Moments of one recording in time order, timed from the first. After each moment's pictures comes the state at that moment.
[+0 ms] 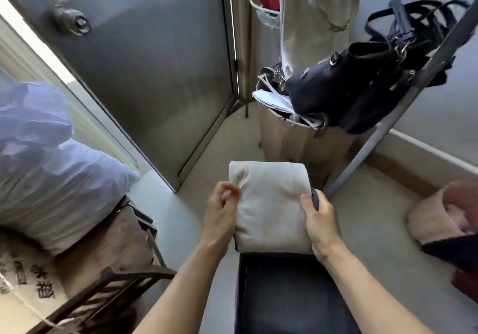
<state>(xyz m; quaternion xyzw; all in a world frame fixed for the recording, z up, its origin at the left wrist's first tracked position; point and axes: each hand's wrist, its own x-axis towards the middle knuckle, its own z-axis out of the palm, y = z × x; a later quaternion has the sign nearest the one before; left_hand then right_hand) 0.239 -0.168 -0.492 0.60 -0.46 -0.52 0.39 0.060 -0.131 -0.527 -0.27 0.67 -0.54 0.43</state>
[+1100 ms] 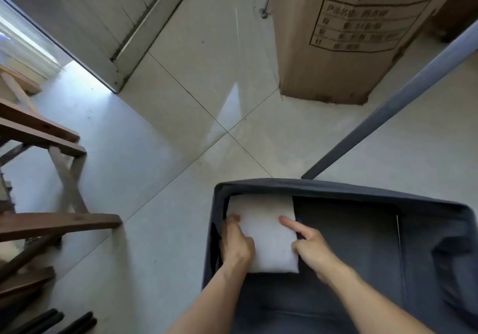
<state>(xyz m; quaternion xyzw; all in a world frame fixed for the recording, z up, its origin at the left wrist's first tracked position) 0.205 -0.091 -1.053 0.77 -0.39 -0.50 0.00 0.044 -0.054 -1.064 -0.21 0.71 -0.18 0.65</state>
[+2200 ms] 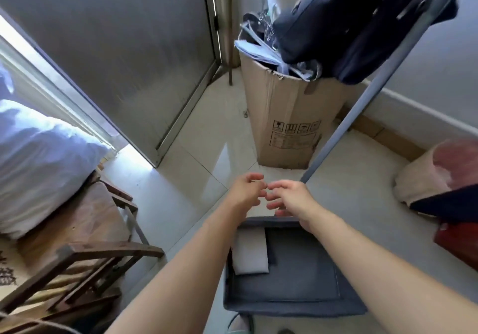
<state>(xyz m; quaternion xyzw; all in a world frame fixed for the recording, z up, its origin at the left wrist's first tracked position) 0.178 -0.172 -0.611 0.61 -0.43 -0.65 0.14 0.059 -0.124 -0.608 -0.28 0.73 -0.27 0.57</state>
